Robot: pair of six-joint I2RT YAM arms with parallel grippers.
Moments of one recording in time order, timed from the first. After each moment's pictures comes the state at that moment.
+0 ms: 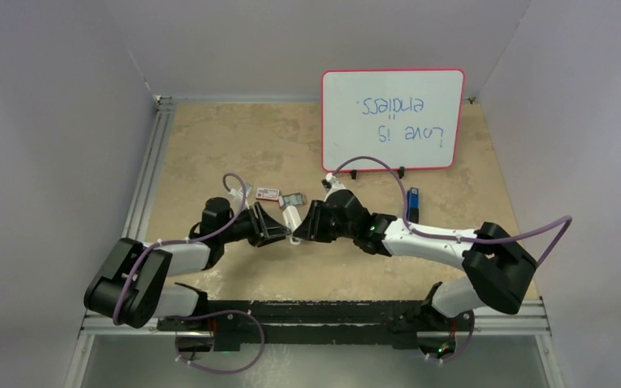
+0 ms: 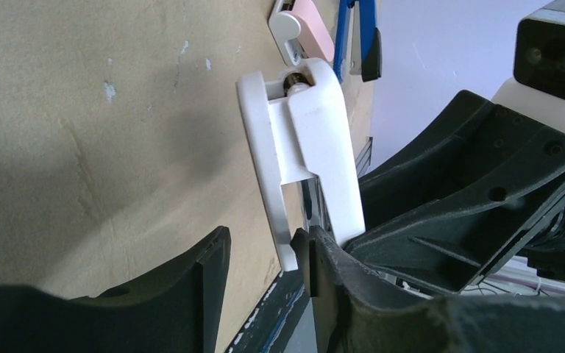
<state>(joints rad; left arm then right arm) -0.33 1.33 0.24 0.62 0.72 -1.02 0.93 1.43 0.75 0.06 -0.08 0.95</state>
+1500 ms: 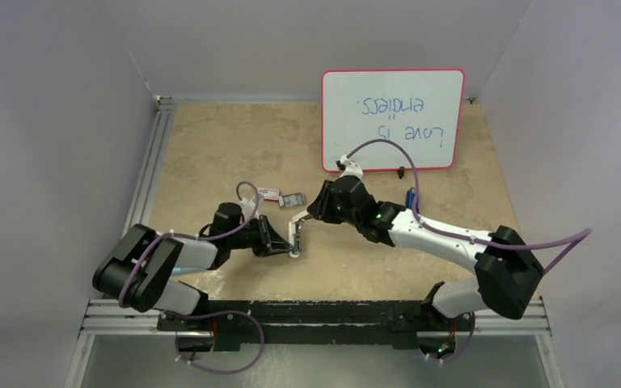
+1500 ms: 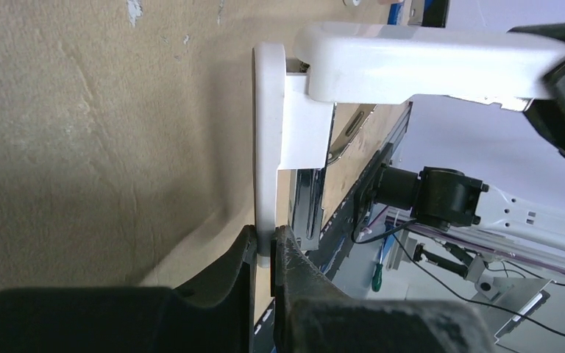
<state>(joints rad) -0.41 1.42 0.23 0.57 0.70 -0.96 0.86 1.38 0.84 -0.10 0.15 0.88</state>
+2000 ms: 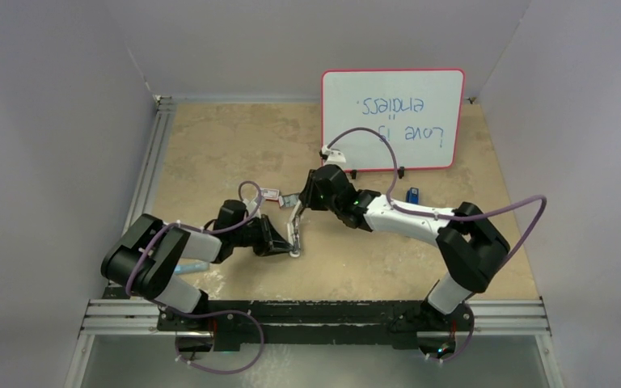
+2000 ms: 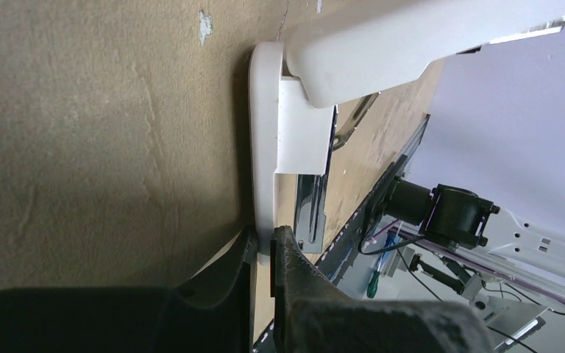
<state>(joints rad) -0.41 1.52 0.29 0.50 0.67 -0.95 0.85 1.61 0.99 -0.02 0.24 0.75</state>
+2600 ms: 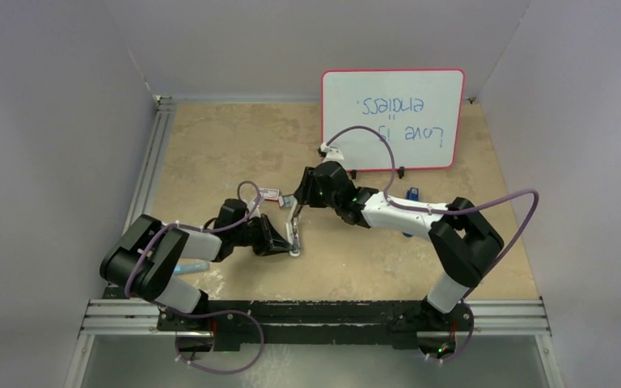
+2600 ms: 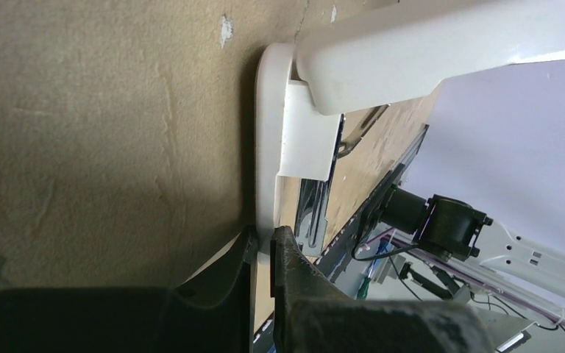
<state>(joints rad) -0.41 1.51 0.31 0.44 0.66 -0.97 0.82 1.68 1.02 0.05 0.17 0.73</state>
